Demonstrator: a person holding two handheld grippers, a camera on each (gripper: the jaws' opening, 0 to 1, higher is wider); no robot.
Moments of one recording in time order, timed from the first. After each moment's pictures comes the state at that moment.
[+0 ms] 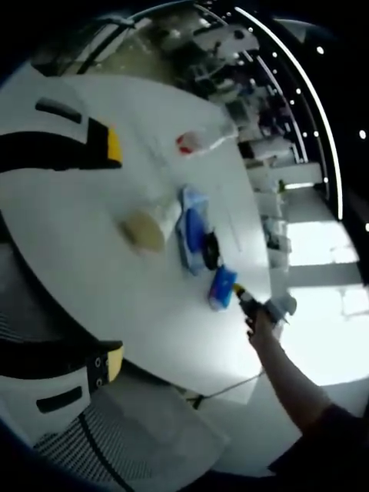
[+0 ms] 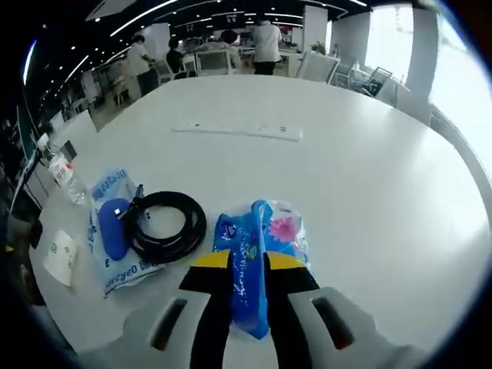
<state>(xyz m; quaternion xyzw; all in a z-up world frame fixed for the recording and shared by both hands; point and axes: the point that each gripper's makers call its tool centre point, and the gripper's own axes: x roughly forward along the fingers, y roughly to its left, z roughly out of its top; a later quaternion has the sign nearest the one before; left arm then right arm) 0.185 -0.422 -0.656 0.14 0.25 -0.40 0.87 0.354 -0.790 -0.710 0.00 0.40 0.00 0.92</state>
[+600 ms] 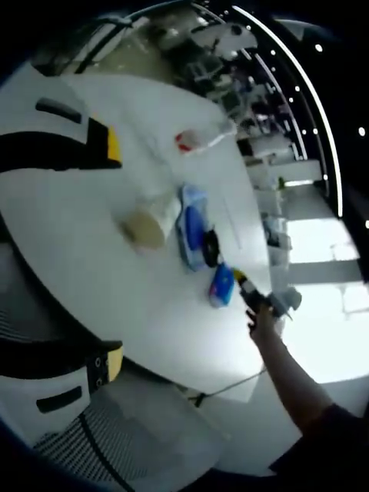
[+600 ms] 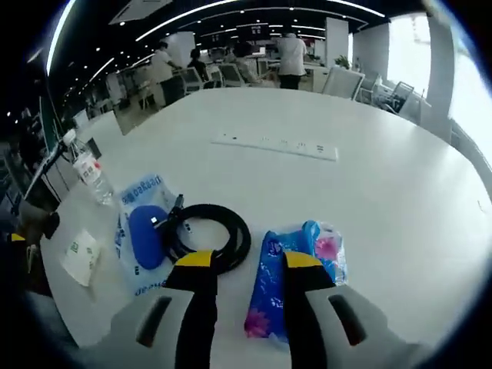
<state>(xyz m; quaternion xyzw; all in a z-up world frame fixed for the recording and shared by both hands) 0.182 -0.424 -0.657 0.15 0.25 -0.41 0.87 0.367 -0.737 -0.700 -0.02 0.36 0.08 0.93</state>
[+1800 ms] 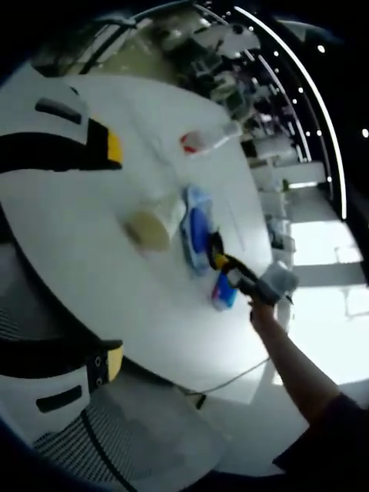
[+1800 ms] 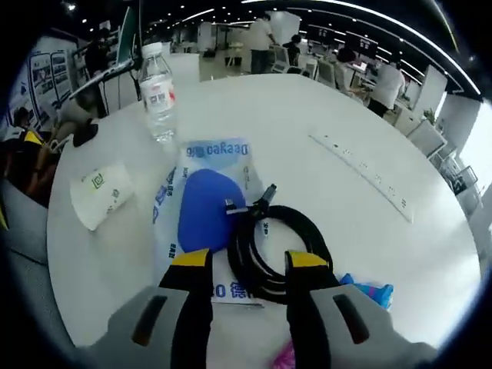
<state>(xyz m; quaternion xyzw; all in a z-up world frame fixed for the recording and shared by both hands) 0.183 -0.421 -0.661 0.15 0.26 -0.40 0.87 0.387 -0.662 -0.738 -0.19 0.37 0.28 0.87</state>
